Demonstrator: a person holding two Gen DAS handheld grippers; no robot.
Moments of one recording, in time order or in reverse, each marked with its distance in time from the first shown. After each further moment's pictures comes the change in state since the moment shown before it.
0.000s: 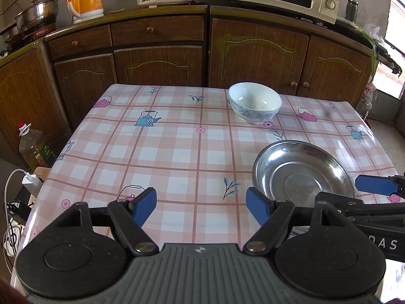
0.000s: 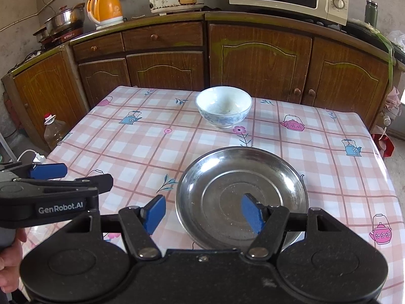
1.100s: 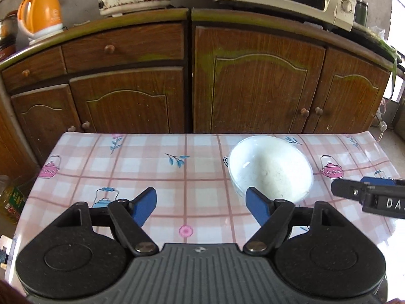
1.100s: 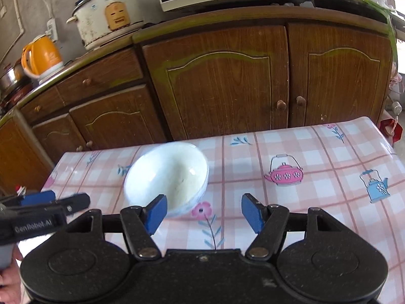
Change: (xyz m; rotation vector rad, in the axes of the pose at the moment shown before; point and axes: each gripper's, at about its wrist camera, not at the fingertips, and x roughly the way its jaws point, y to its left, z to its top) left arm 0.152 -0.015 0.127 0.065 -0.038 -0.056; right arm 0.163 -0.104 0.124 0.252 -0.062 -0.017
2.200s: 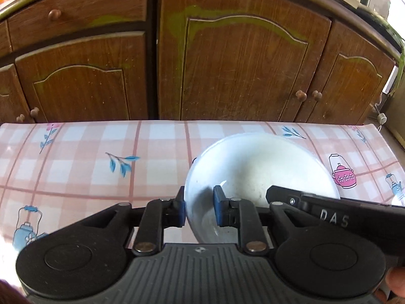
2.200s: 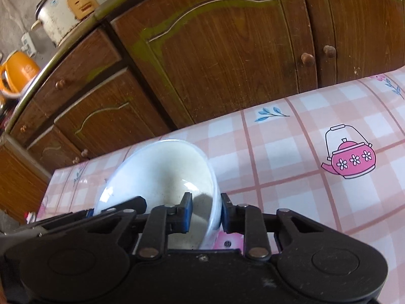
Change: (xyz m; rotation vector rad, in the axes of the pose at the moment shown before) left arm 0.097 -0.011 0.006 0.004 0.087 -0.123; right arm 0.112 0.000 0.000 0.146 0.100 0.105
